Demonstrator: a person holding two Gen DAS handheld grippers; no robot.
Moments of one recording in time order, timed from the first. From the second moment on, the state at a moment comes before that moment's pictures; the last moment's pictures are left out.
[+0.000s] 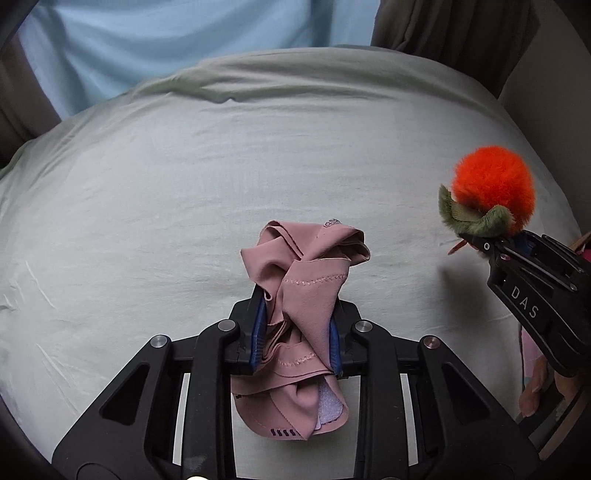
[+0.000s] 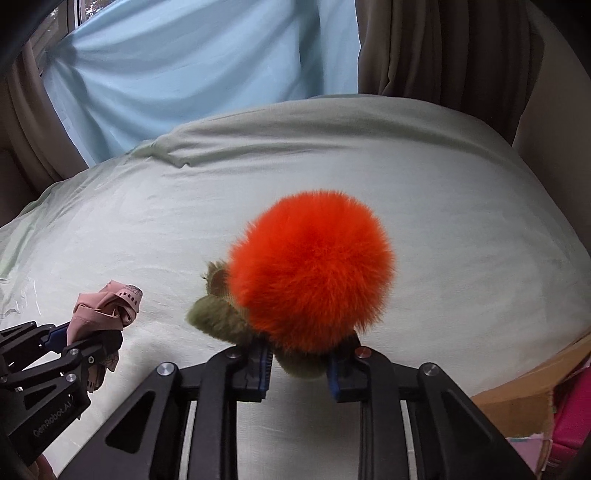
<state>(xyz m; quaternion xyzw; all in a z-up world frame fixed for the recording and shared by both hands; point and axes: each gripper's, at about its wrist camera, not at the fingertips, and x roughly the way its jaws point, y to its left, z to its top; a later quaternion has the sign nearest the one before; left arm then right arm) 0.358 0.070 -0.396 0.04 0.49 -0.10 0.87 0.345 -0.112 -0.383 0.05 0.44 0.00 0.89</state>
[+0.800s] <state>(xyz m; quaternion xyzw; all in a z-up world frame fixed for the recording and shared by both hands) 0.186 0.003 -0.161 0.01 0.42 -0.08 0.91 0.178 -0.190 -0.146 0.07 0.39 0.02 0.92</state>
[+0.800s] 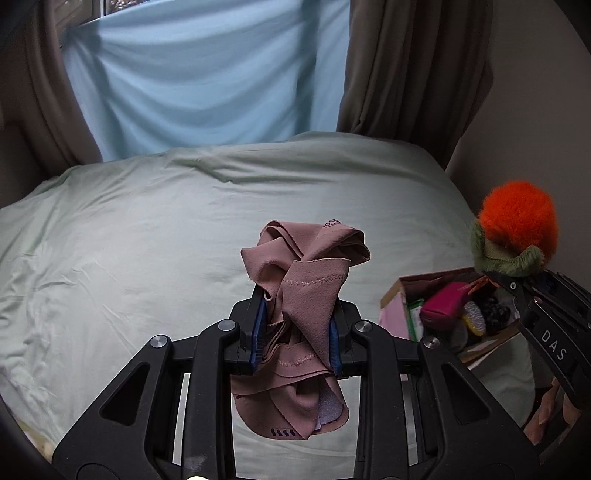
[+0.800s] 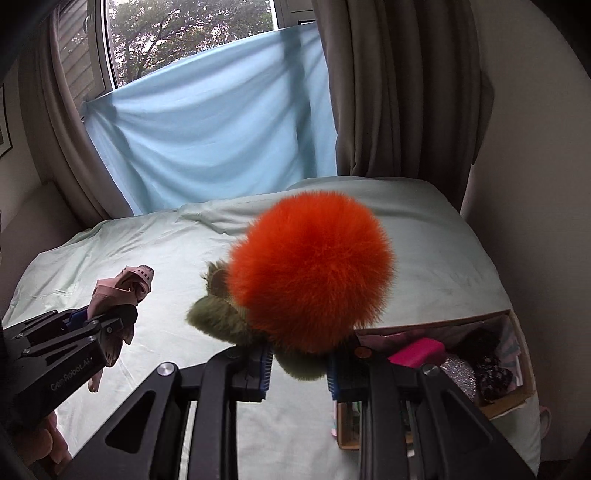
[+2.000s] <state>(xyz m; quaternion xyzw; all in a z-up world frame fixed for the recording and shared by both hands) 0.209 -0.333 -0.331 0.09 0.58 -0.20 0.79 0.181 -0.451 -0.292 0.07 0.56 0.01 0.82</state>
